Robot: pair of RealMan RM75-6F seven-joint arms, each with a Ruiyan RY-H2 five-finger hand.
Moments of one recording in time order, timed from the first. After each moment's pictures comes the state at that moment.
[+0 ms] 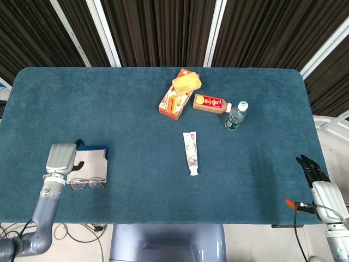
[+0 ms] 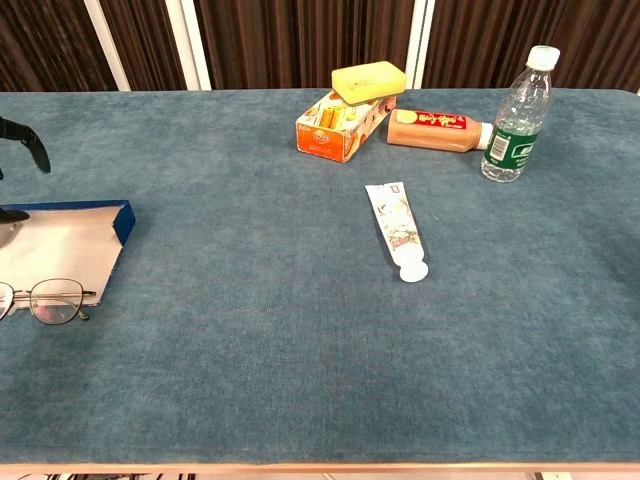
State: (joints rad) left arm -0.51 -1.37 -0.12 -1.68 0.95 1.22 0.56; right arm 0.08 -1.00 0.04 -1.77 -1.50 1.43 0.16
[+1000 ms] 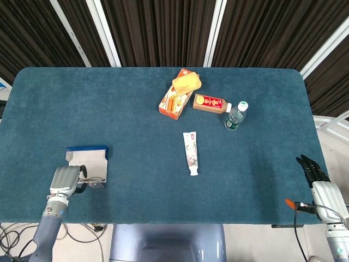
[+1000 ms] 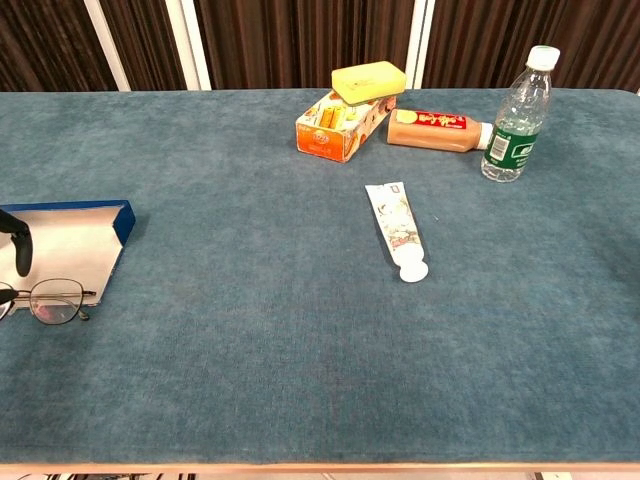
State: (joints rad) left arm -0.46 -1.39 -0.04 -1.81 0.83 1.24 0.63; right arm 0.08 -1.00 0.04 -1.77 -1.51 1.43 0.16
